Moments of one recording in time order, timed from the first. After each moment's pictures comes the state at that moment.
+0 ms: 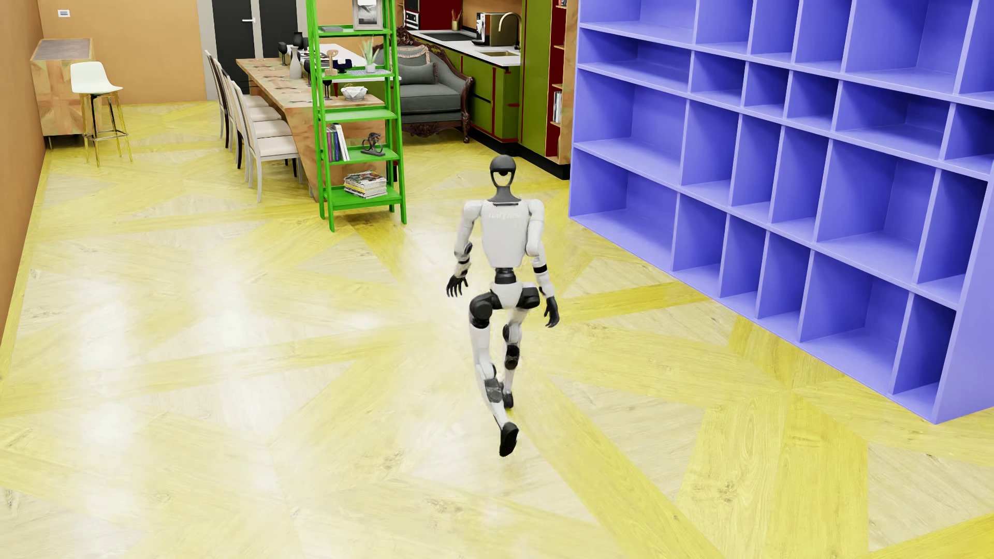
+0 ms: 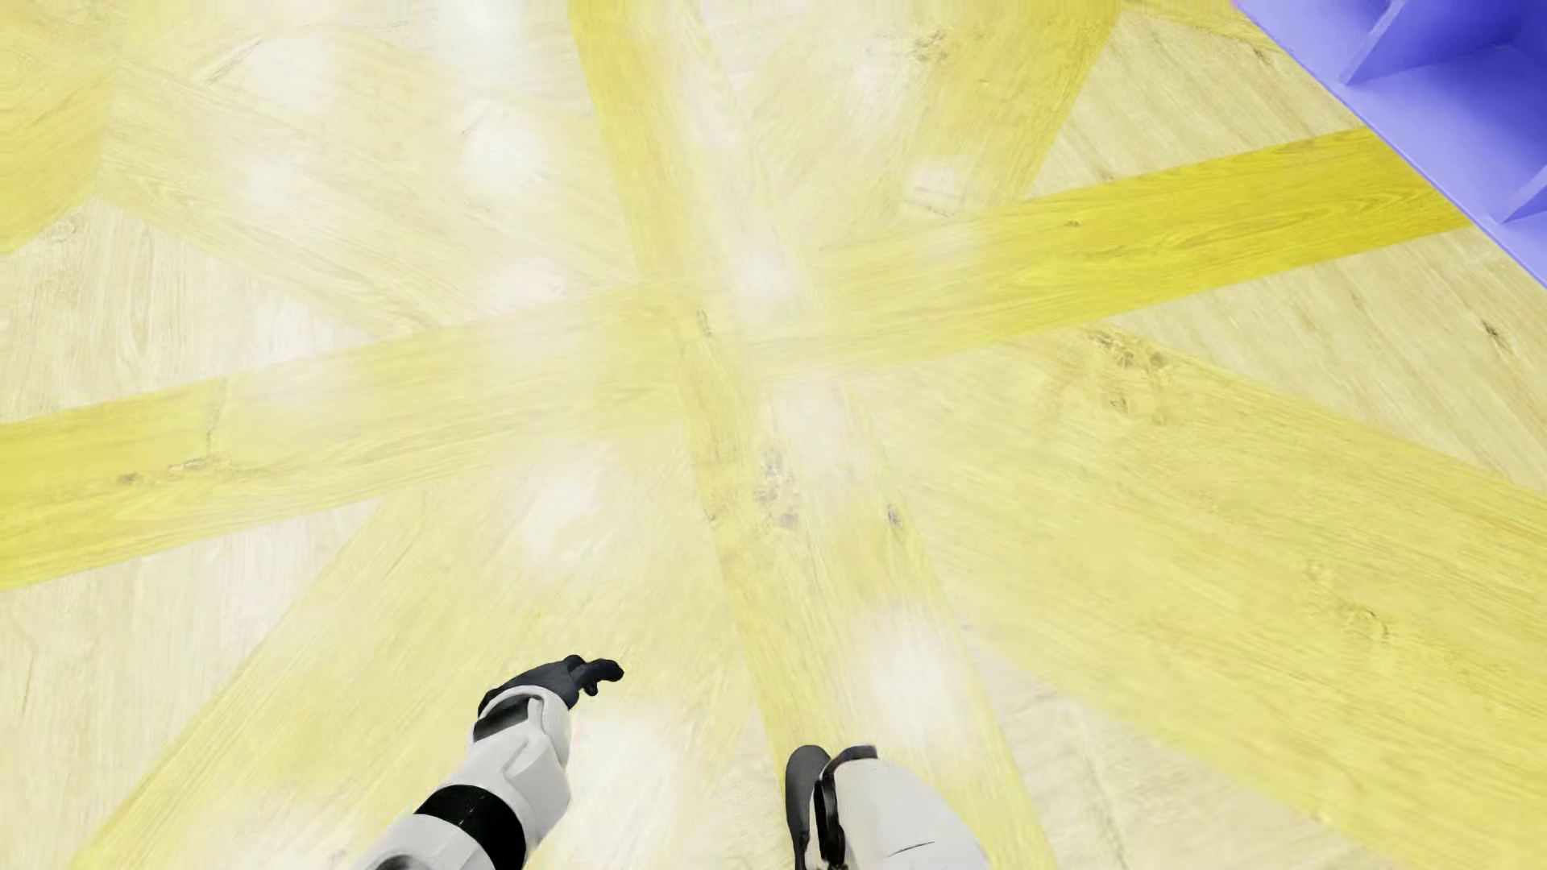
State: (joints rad) body -0.04 -0.76 -0.20 0.03 0.00 0.05 0.06 -0.20 0.06 0.99 0.72 -0.37 0.60 0.01 -0.23 0.24 0.11 -0.16 -0.12 -0.52 -0.35 0.93 0.69 0.58 -0.82 0.41 0.23 0.02 0.07
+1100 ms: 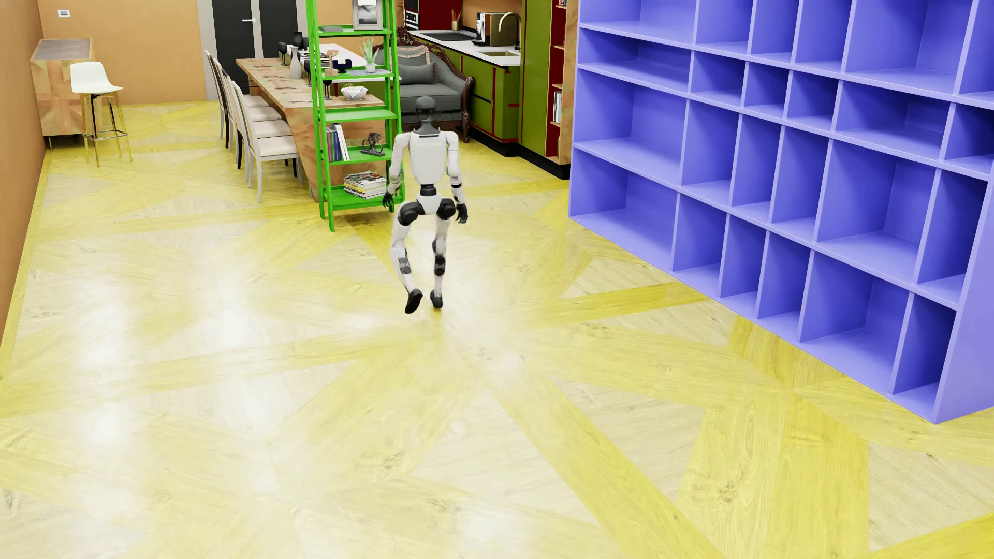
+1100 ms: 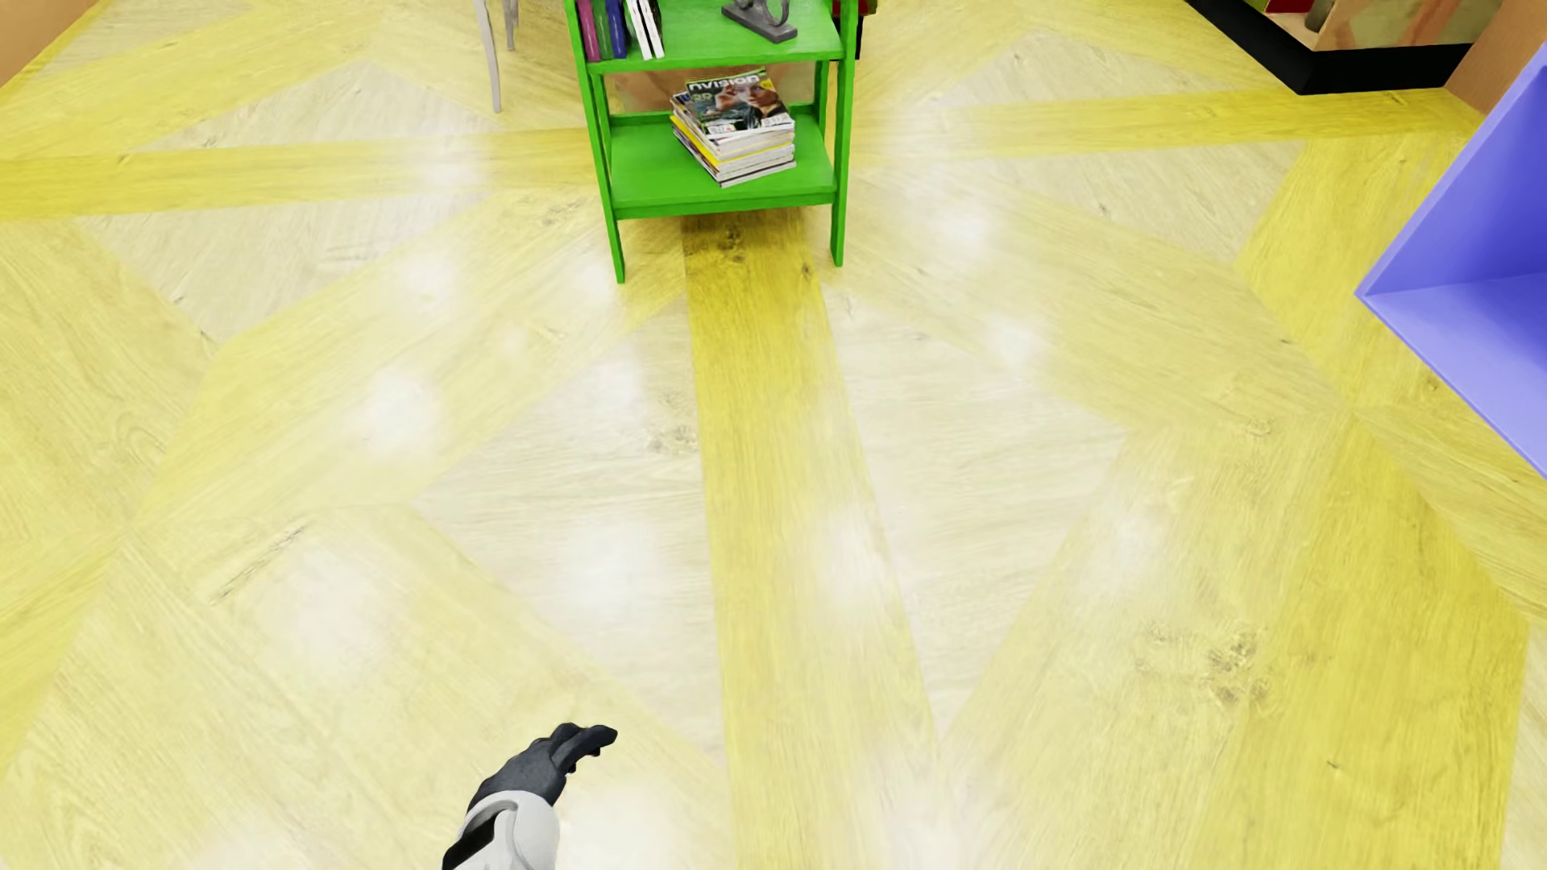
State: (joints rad) body -0.38 -0.42 -0.08 0.21 0.01 0.02 0.08 -0.22 0.03 1.40 0.65 -0.02 0.30 -0.05 -0.39 0.25 0.03 0.04 -0.09 -0.38 -0.27 0.54 0.78 0.55 -0.90 0.40 0.15 0.10 0.08
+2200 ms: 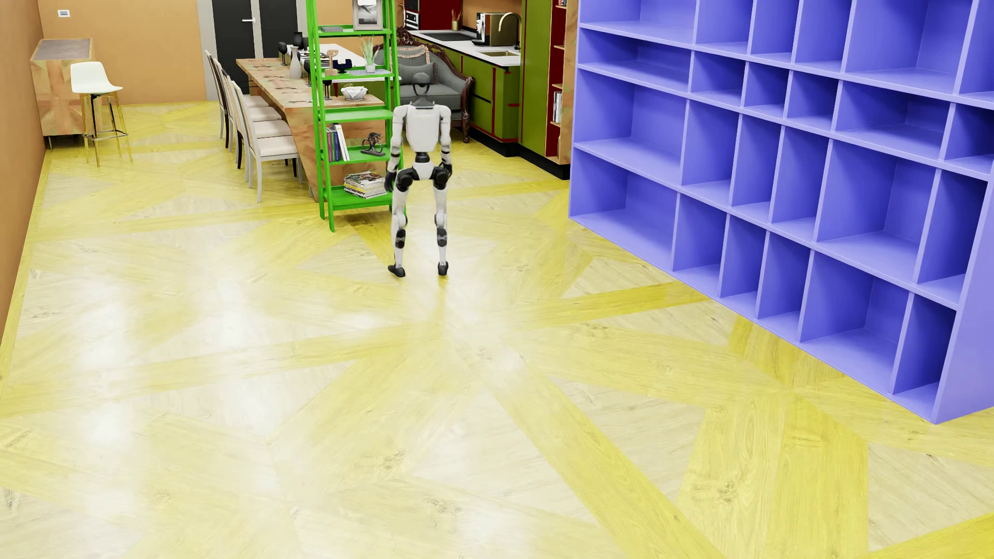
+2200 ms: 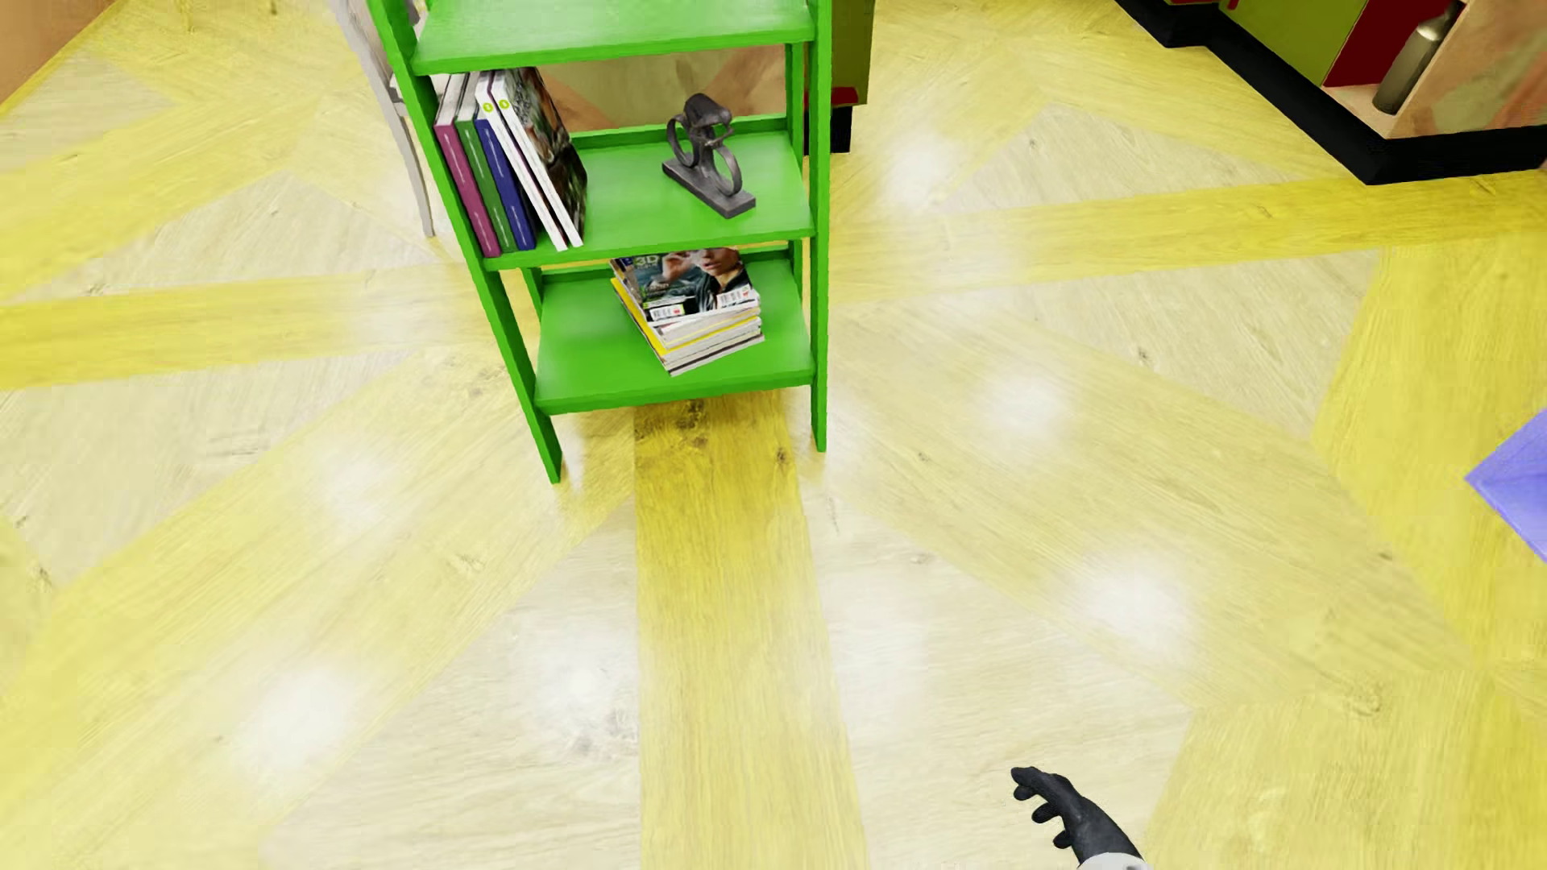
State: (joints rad) body -0.24 -0.15 -0.02 0.19 -0.08 0.04 0.16 -0.27 -0.03 0.39 0.30 0.18 0.03 -0.21 -0.29 0.15 -0.03 -0.09 0.04 -0.30 -0.18 0.86 0.75 0.60 -0.82 0.43 0.08 -0.09 -0.04
